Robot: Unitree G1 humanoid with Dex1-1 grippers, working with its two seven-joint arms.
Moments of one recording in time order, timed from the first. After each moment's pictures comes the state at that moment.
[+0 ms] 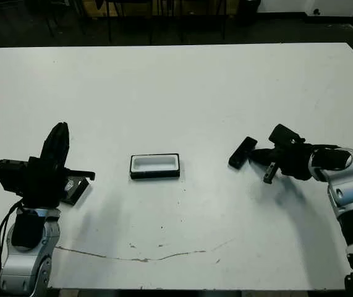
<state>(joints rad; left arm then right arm) 0.14 0.12 0.01 -0.32 0.00 -0.14 -0.03 -0.48 -0.77 0.17 0.54 0.01 0.07 1.00</state>
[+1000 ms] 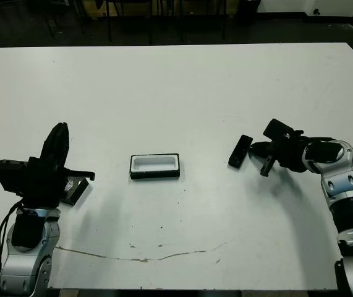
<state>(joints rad) 0.14 0.12 0.01 -0.32 -0.01 -0.15 -0.03 -0.56 -0.71 0.19 0.62 -0.09 0.03 0.94</state>
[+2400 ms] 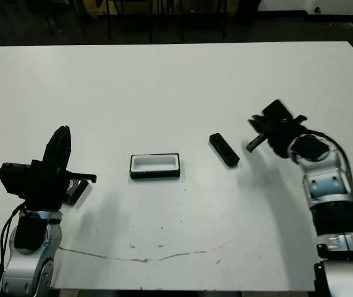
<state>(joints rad) 0.16 0.11 0.00 -0.31 0.00 -0.15 -0.03 -0.46 -0.63 -0.04 0.33 0.00 0.13 0.61</state>
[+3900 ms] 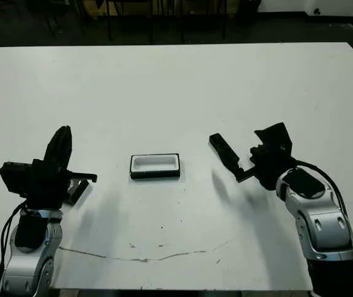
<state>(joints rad) 0.15 0.12 0.01 -0.30 0.00 -0.14 -0.03 -0.17 -0.51 0.00 -0.16 0.20 0.54 0.45</state>
